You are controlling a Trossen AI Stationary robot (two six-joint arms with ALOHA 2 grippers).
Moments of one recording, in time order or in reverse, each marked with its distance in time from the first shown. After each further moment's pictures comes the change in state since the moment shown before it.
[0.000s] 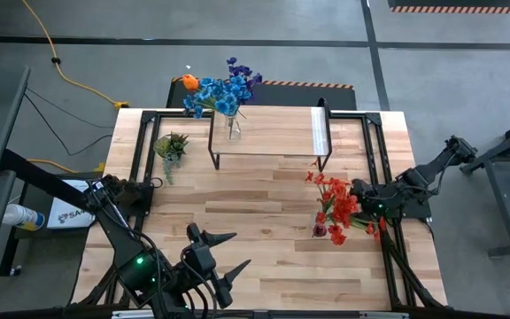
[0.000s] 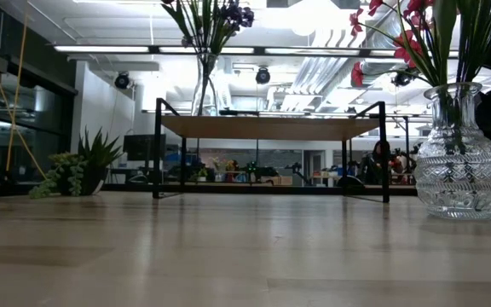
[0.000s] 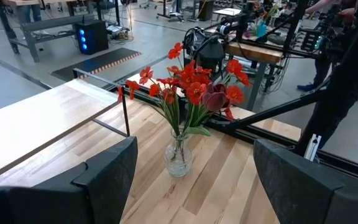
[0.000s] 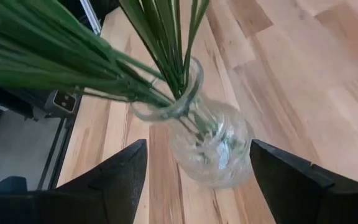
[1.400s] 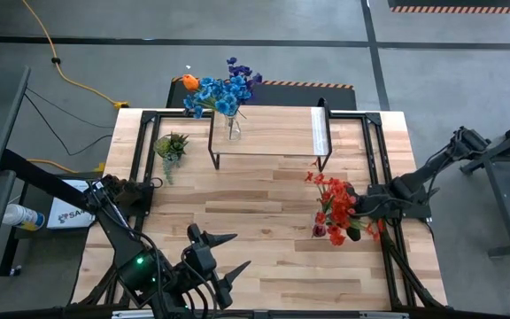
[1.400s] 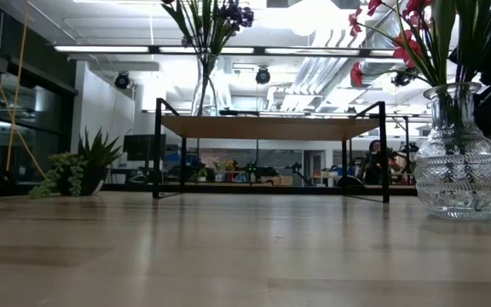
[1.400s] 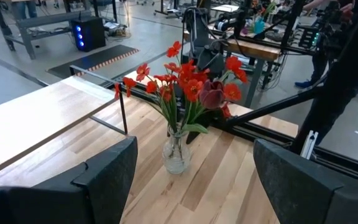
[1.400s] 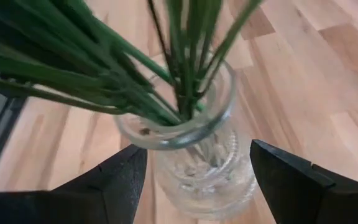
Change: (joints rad) left arm 0.000 0.000 0.000 0.000 0.016 0.000; right arm 0.000 0.413 0.001 0.313 0.067 -0.146
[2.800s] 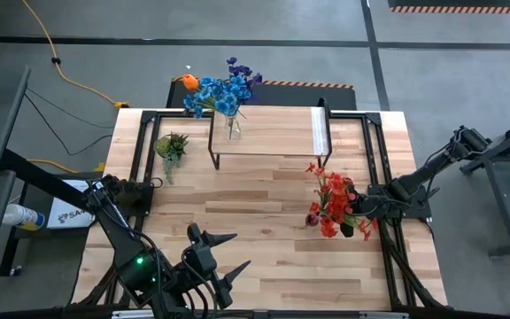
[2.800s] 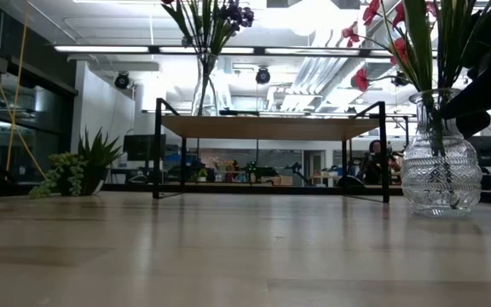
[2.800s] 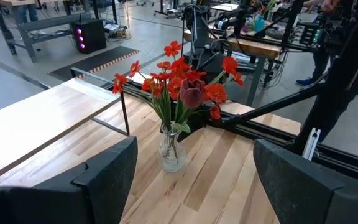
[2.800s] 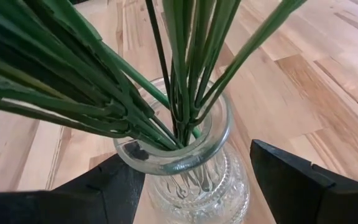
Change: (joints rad) left arm 0.000 0.000 0.000 -0.003 -0.001 0.019; right arm 0.000 0.052 0.000 0.077 0.161 -0.003
